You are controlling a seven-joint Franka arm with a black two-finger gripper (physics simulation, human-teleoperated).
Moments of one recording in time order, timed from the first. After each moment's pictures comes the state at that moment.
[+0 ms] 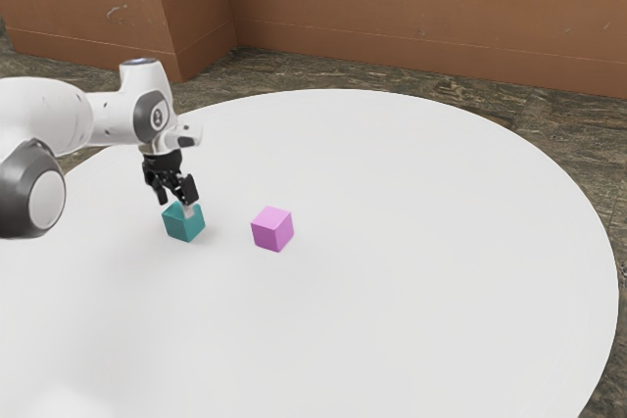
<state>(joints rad) 0.16 0.70 0.18 -1.41 -0.14 2.01 0.57</state>
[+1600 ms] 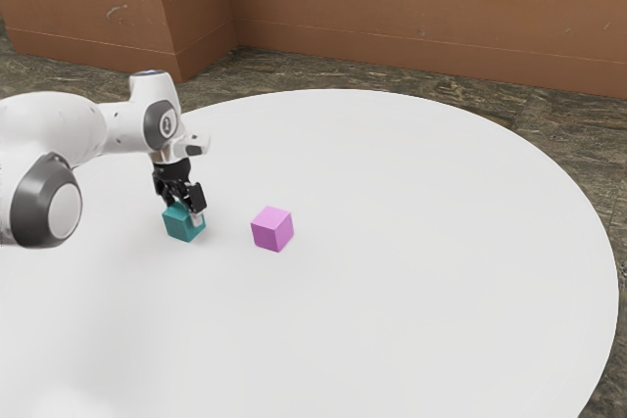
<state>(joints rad) 0.19 0.83 0.16 -1.28 -0.17 1.95 0.60</state>
